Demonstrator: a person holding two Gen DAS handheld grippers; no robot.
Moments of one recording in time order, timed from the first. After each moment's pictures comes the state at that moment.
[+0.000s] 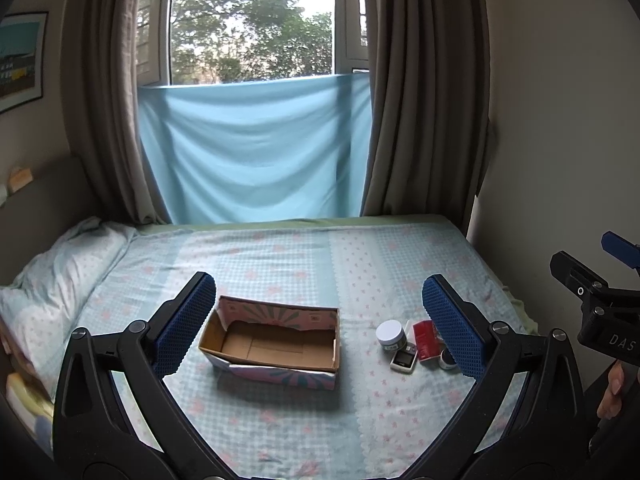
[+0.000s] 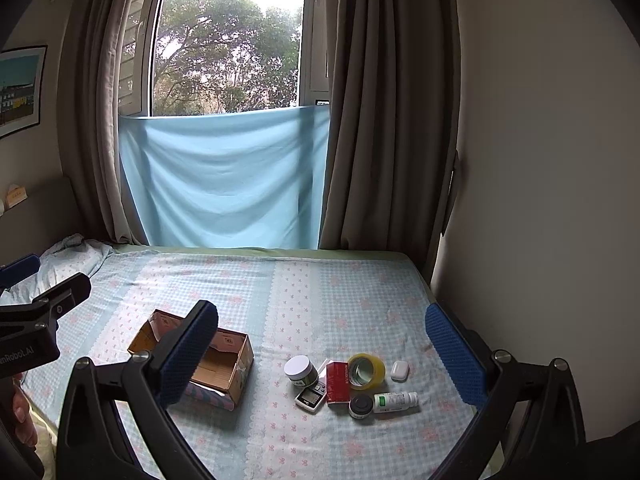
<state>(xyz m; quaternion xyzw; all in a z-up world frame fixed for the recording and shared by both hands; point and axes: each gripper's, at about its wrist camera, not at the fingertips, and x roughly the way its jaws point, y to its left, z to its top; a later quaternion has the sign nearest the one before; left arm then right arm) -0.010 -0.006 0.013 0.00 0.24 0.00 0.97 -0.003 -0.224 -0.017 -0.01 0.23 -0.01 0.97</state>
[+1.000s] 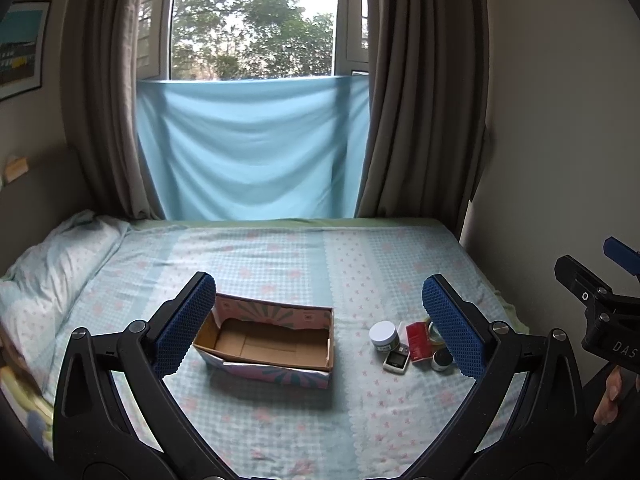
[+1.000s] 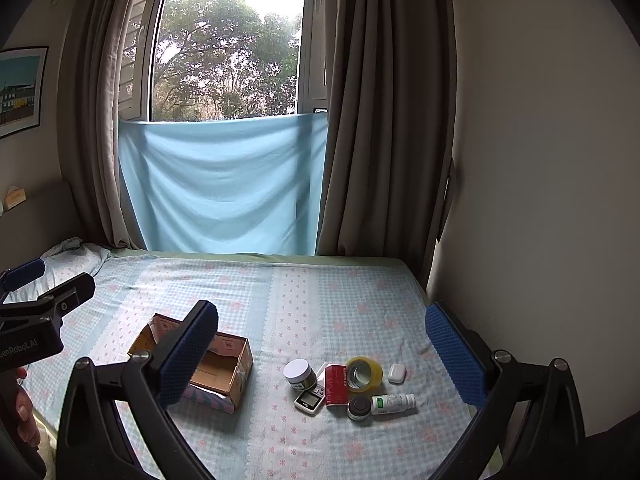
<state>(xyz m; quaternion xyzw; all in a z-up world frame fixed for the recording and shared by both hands) -0.014 0.002 0.014 -0.01 0.24 -0.01 0.97 -0.008 -0.224 -0.017 -0.01 0.22 -0.01 0.98</state>
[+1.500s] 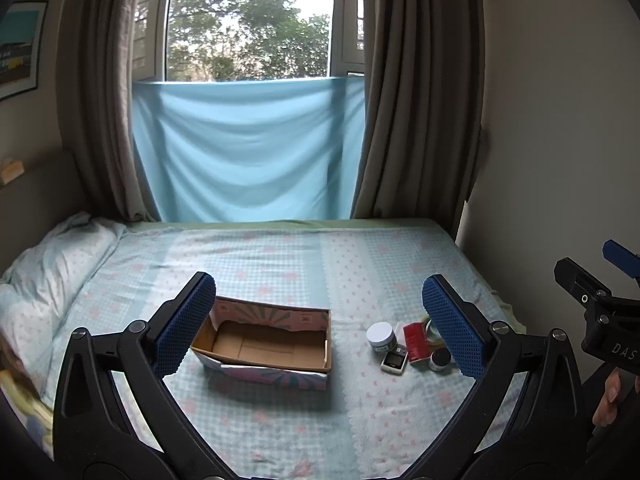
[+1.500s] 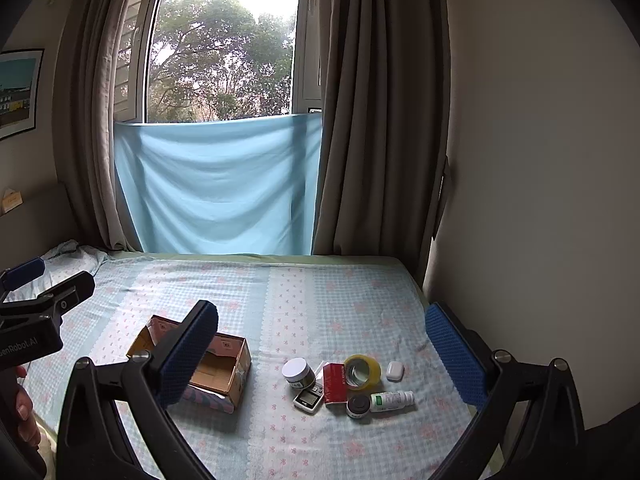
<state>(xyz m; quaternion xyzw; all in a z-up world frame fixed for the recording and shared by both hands) -0.012 0.004 0.013 -0.01 0.24 -0.02 0.97 -0.014 -0.221 -0.015 -0.01 0.22 -0.02 0.98</state>
